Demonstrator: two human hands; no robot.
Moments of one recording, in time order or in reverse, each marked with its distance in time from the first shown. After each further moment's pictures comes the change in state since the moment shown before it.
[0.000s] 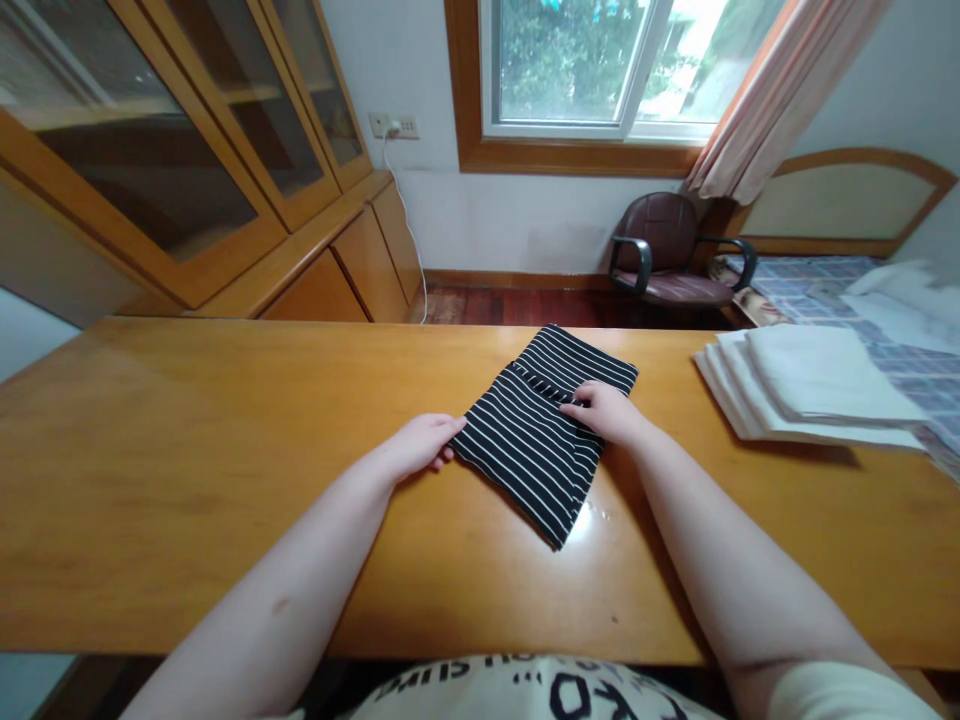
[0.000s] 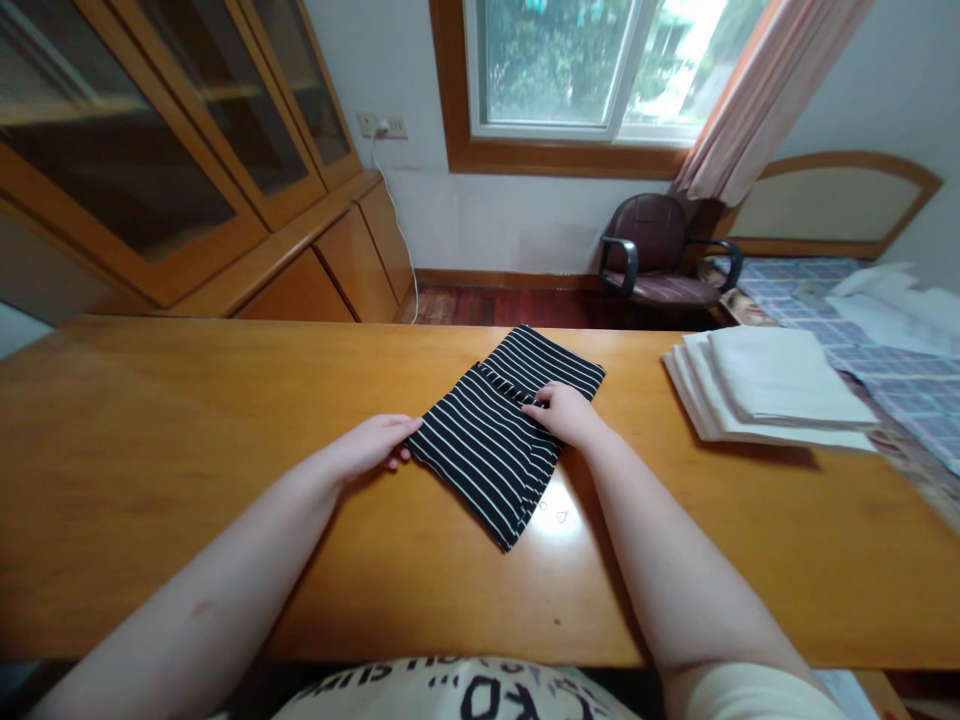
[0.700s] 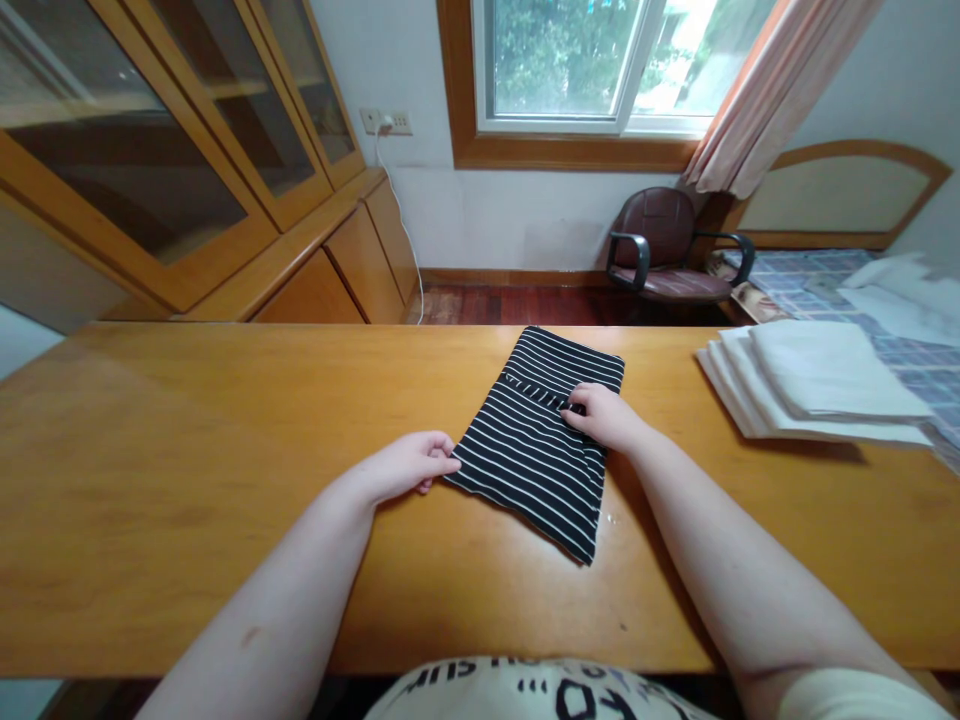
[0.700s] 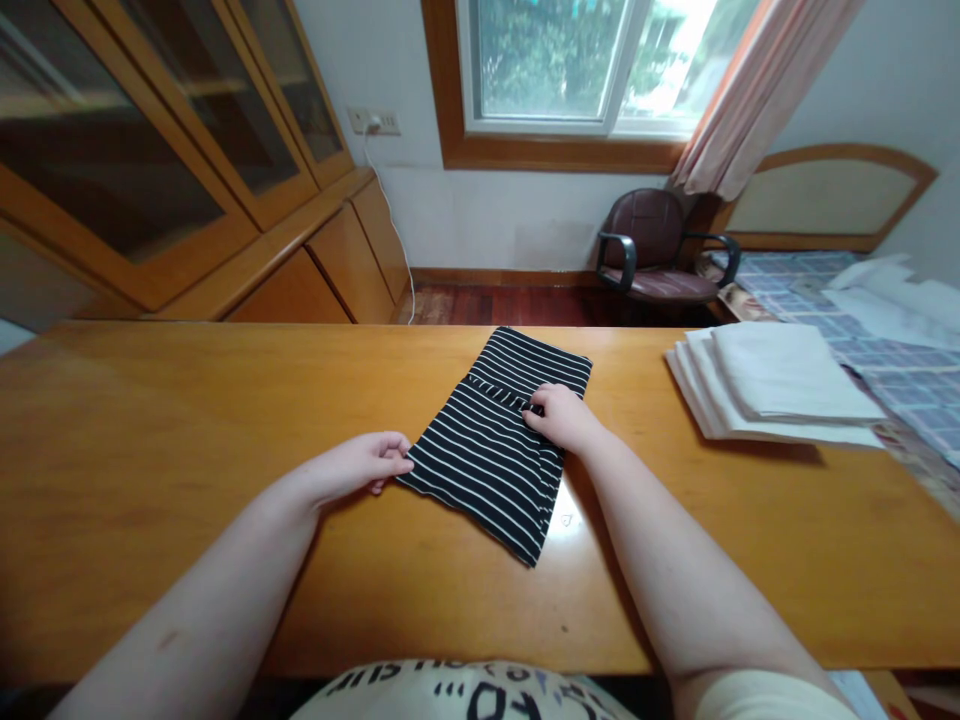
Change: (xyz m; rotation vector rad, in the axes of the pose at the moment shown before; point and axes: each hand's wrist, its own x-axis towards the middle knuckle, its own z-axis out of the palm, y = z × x) left_hand -0.012 -0.015 -0.014 0.137 -0.170 0.015; right_hand 0.003 0.001 0.007 -0.079 -0.001 -0.190
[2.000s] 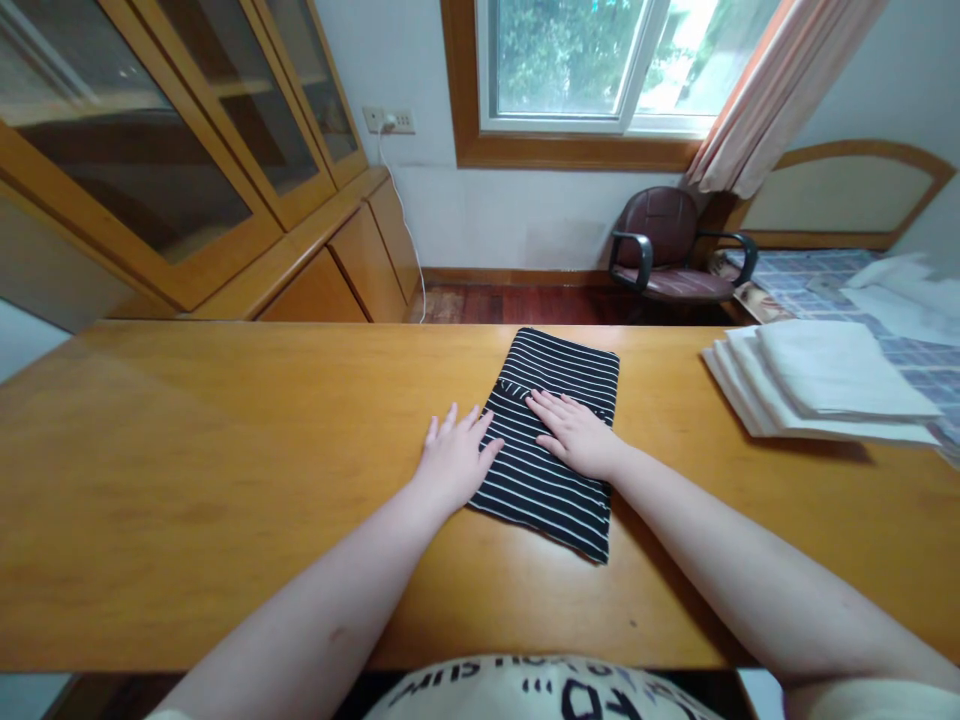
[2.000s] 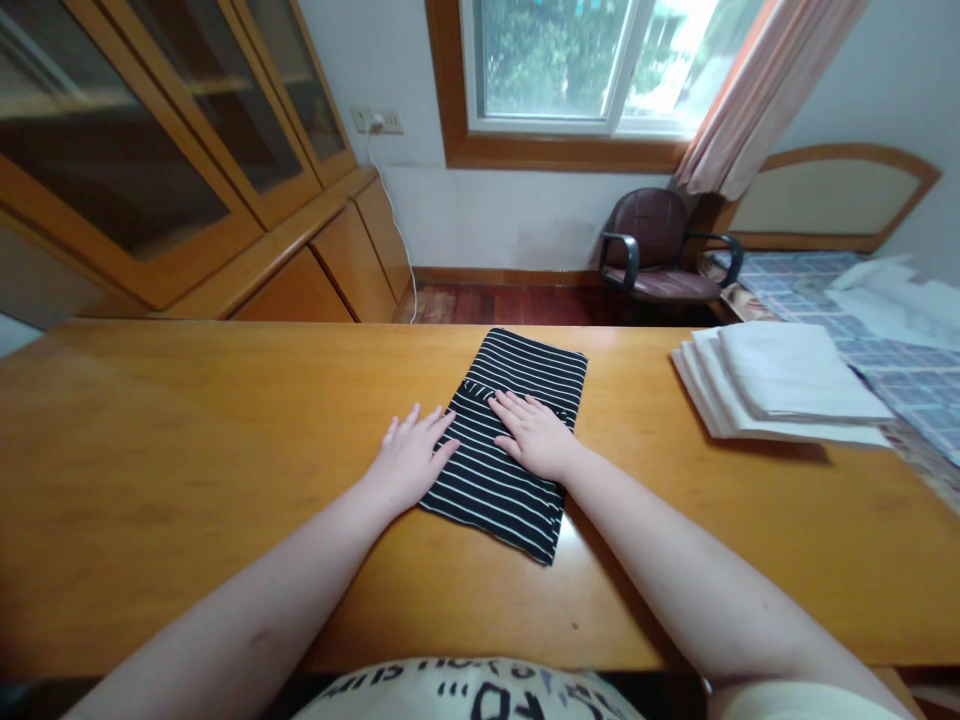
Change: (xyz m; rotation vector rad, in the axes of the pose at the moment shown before) left_hand 0.017 0.015 0.047 0.862 0.513 0.266; right_hand -0.010 -0.043 0.031 -0.218 -0.074 -0.275
